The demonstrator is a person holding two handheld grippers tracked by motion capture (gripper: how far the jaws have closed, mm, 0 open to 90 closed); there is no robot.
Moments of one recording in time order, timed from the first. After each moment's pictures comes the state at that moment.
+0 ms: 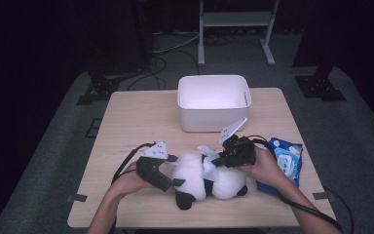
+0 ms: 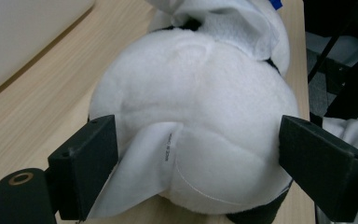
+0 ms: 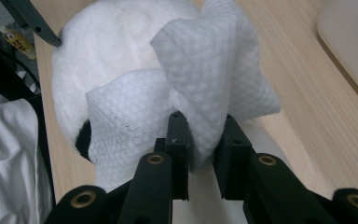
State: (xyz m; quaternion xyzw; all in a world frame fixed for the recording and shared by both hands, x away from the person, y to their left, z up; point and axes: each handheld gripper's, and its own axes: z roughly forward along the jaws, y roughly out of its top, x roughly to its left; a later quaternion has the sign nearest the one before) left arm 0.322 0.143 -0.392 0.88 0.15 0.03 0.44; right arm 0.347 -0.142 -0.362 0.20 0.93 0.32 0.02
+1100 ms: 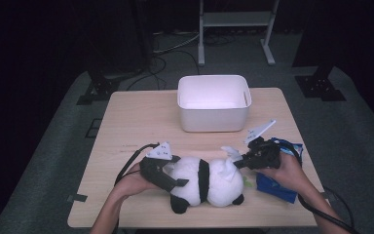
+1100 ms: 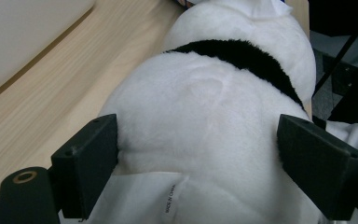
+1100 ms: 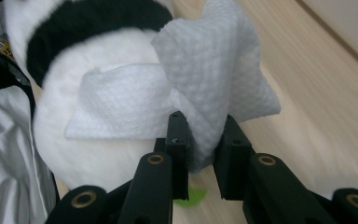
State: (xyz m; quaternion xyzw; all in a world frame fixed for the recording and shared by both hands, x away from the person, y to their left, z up) left arm 0.319 0.133 -0.393 0.89 0.16 0.03 0.43; right arm 0.341 -0.212 -0.373 0.26 0.91 0.32 0.02
